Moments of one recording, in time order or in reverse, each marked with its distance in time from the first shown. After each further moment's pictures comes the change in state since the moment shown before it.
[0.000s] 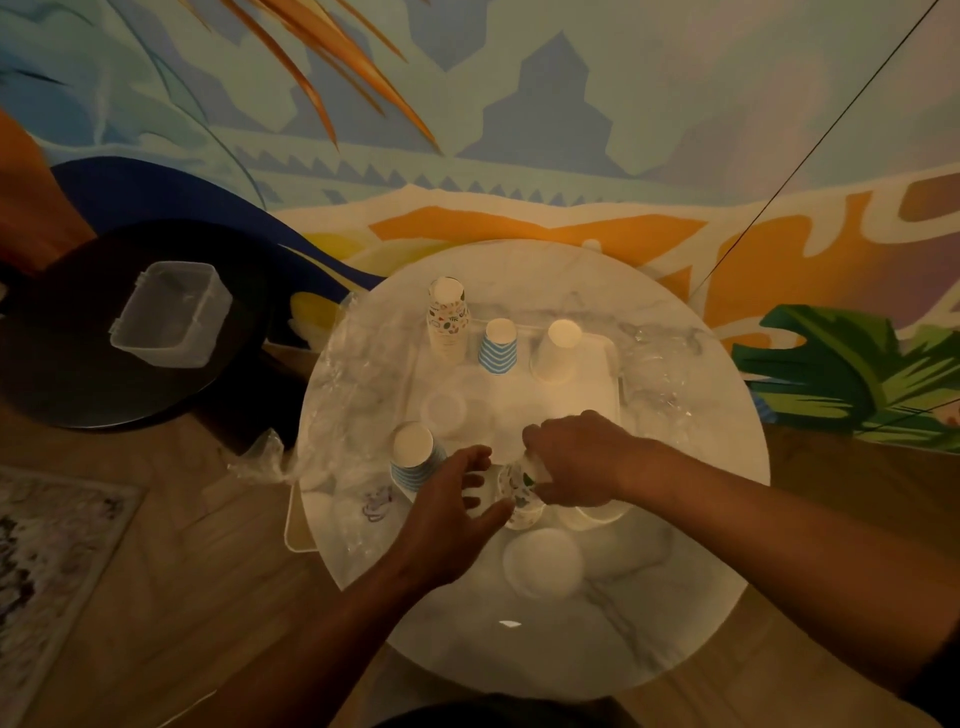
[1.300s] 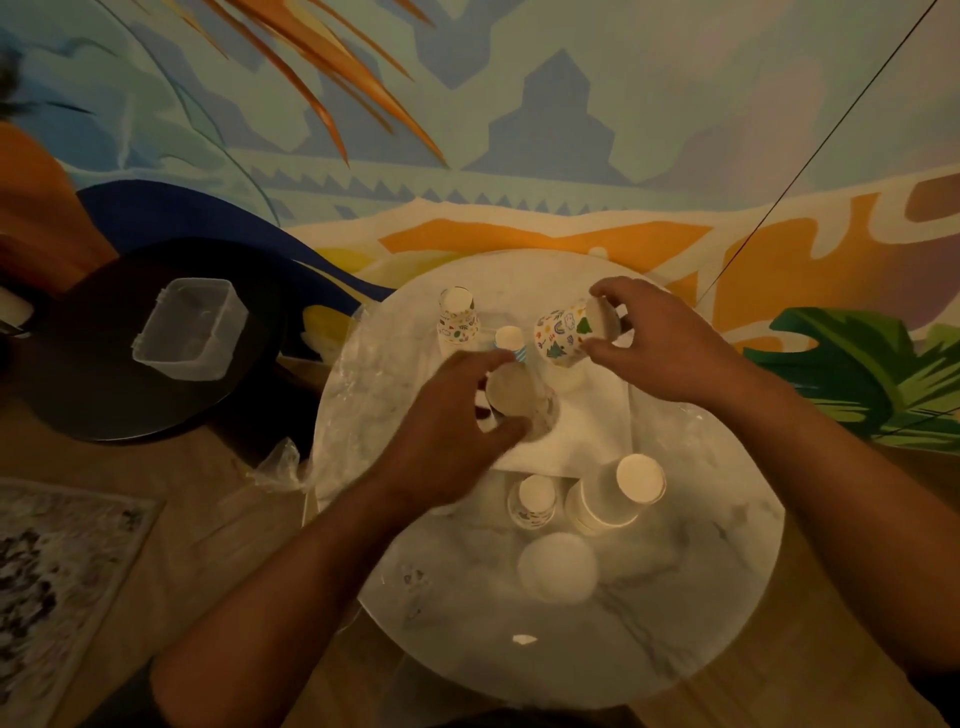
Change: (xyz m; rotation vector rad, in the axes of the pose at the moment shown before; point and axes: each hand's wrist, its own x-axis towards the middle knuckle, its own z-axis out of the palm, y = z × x) left_hand 0.024 0.105 -0.061 0.158 0.032 0.282; right_hand -0.029 0.064 -0.075 0.555 0.640 0.220
